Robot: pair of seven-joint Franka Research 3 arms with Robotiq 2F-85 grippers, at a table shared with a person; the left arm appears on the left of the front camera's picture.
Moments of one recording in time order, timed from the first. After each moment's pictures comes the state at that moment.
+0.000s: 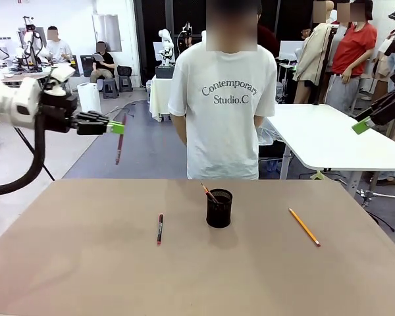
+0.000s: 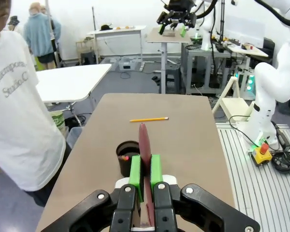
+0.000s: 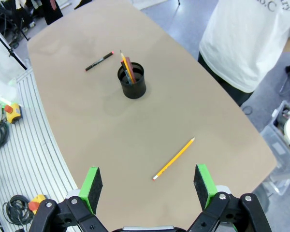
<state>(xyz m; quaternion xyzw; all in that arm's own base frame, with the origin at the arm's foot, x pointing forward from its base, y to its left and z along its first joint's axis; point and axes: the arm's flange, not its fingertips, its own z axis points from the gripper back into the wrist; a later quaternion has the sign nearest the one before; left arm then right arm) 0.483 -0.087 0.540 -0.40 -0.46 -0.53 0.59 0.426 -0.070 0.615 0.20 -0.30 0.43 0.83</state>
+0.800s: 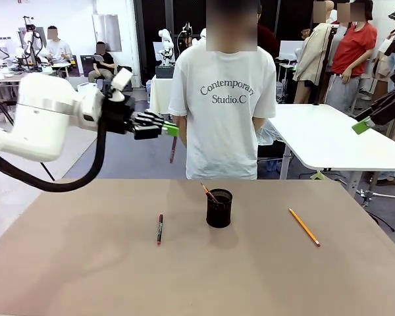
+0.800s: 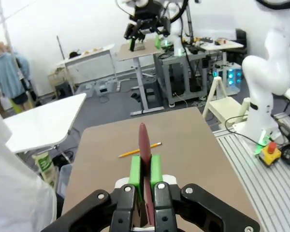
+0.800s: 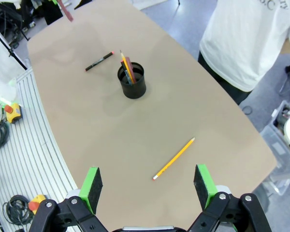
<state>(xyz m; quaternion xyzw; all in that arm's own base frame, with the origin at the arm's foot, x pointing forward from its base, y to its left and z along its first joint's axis) 0.521 -0.210 0.517 -0.42 -0.47 -0.61 0.48 0.426 -0.070 0.615 0.20 -0.30 0.43 0.83</state>
